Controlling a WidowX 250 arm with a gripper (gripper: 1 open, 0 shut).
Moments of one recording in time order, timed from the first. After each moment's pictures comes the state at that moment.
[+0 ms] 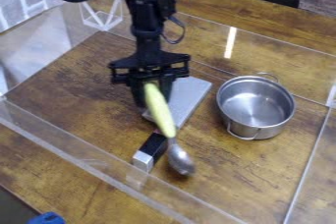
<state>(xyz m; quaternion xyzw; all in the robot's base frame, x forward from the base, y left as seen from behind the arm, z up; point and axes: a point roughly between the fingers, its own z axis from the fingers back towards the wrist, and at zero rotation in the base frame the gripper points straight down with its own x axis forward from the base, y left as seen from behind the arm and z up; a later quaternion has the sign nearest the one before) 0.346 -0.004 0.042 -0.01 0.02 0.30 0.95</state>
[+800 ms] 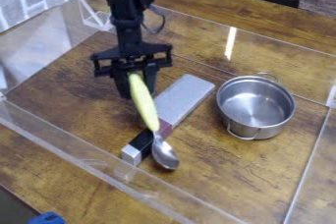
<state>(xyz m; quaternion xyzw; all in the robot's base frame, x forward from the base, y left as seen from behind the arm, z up) 0.355 0.013 0.049 -0.04 0.01 0.33 0.94</state>
